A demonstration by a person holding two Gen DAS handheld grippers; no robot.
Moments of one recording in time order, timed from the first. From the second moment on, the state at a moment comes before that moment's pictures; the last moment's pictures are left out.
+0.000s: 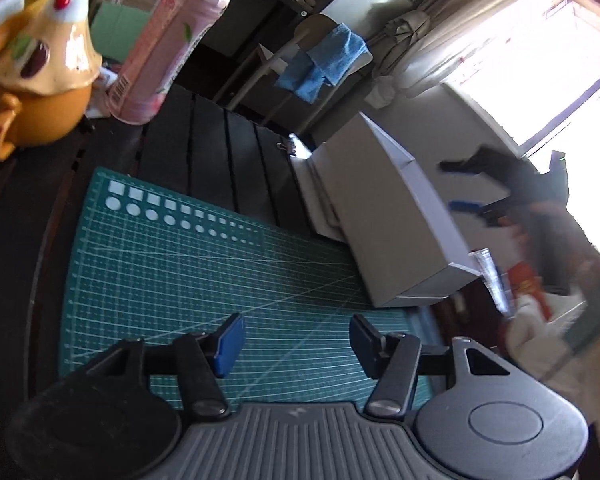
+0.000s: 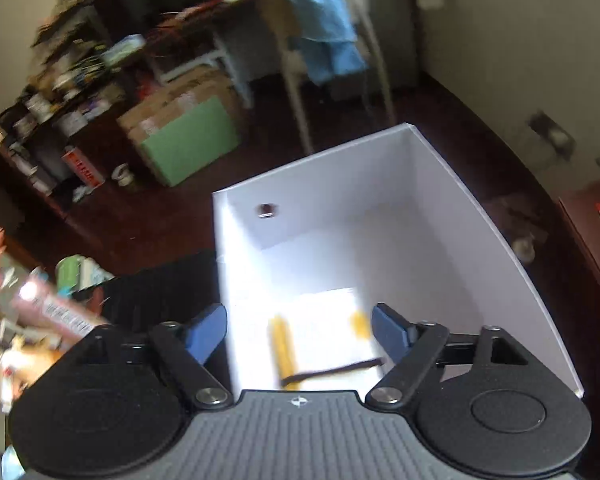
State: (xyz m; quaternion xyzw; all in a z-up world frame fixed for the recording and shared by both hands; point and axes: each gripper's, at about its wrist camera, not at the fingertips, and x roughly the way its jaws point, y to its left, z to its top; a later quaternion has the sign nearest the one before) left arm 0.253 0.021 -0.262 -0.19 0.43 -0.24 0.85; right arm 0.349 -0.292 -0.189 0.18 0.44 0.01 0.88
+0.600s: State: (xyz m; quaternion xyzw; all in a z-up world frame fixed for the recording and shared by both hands) left arm 0.154 0.011 -0.199 -0.08 0.44 -0.11 0.89; right arm 0.157 -0.131 -0.230 0.14 0.45 -0.04 0.88
